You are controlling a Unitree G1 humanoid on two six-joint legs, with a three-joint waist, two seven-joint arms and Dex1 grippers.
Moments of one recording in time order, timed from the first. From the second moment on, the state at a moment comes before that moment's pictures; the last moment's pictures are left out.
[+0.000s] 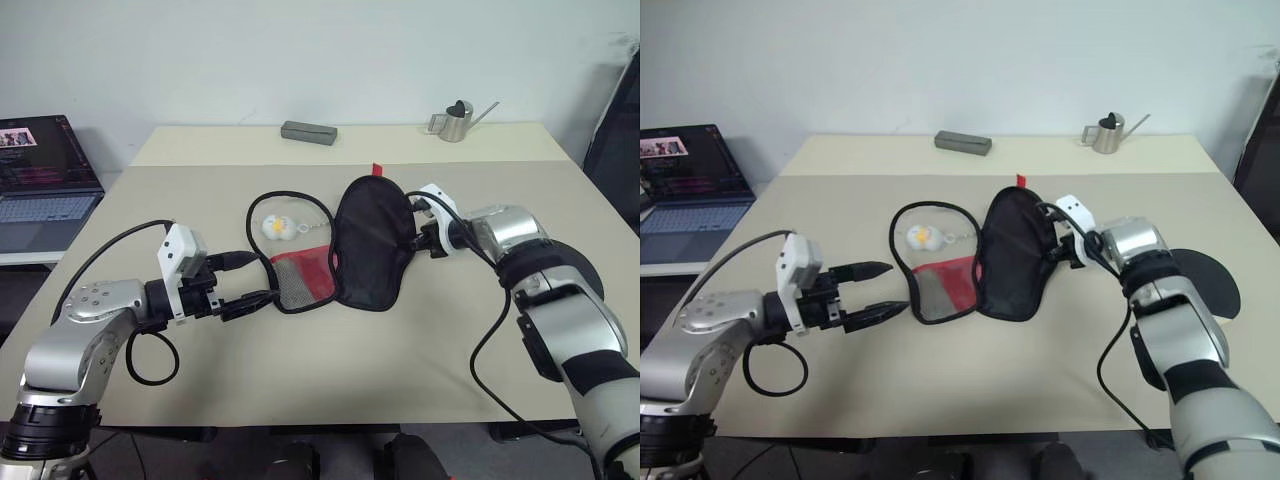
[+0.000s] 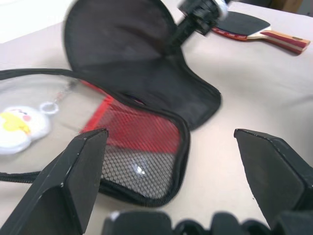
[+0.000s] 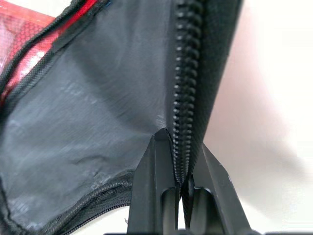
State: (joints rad) left arm -0.22 0.80 0.18 -0.22 -0.58 0.52 -1.03; right arm -1.23 -0.43 0.30 1.07 0.08 0.57 0.94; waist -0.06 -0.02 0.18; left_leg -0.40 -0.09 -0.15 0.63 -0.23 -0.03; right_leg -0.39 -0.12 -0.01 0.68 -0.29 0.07
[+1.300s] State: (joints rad) left arm -0.26 0.78 0.14 -0.21 -0.57 0.51 -1.02; right arm -1.35 -0.43 0.10 1.30 -0.12 0.25 0.72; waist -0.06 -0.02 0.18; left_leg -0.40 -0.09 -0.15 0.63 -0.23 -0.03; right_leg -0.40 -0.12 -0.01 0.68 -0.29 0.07
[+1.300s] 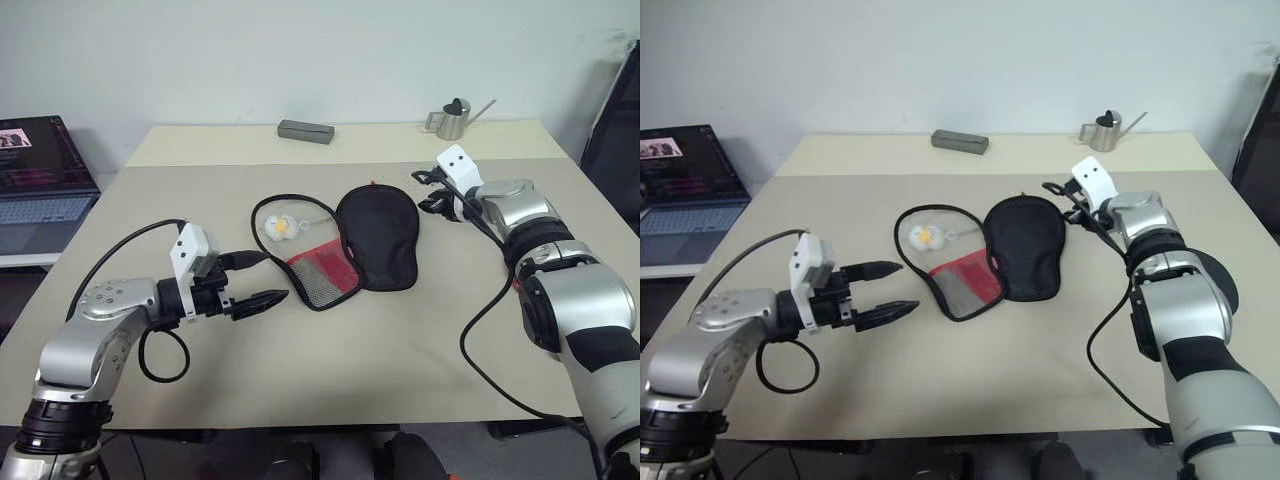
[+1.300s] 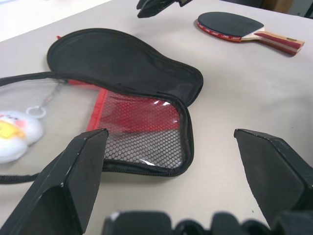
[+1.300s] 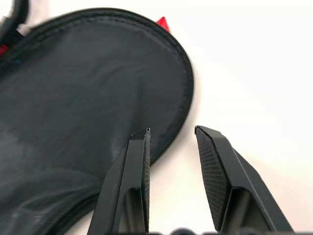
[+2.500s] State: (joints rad) left arm -0.52 0.70 0.01 -0.06 -0.53 0.44 -1.12; right arm -0.21 -0.58 -0.47 -0.51 0.22 1.28 0.48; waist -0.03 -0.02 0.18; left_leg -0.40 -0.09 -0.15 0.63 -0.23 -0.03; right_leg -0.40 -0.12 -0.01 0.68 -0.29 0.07
